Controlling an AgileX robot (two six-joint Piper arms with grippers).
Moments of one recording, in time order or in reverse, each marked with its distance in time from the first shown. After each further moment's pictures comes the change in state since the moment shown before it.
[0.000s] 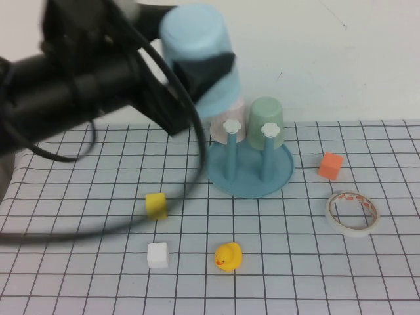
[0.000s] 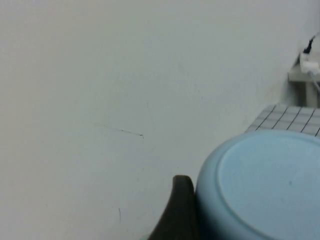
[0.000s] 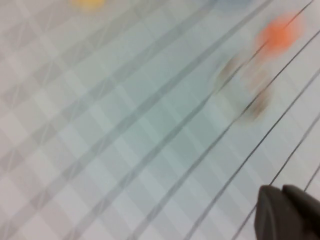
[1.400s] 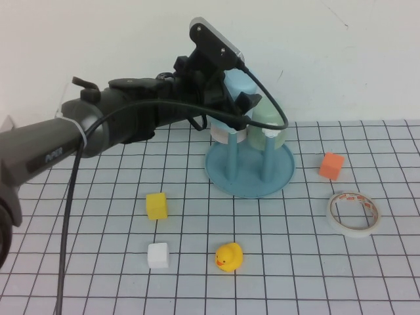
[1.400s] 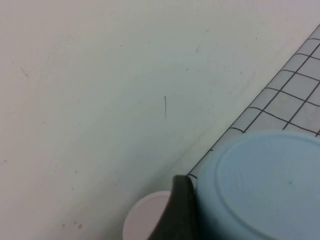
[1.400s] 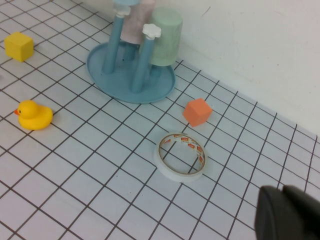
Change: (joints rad) right arm 0.000 -0.378 0.016 -0.141 0.033 0.188; left arm -0.027 0.773 -0.501 -0.010 -0.195 0.145
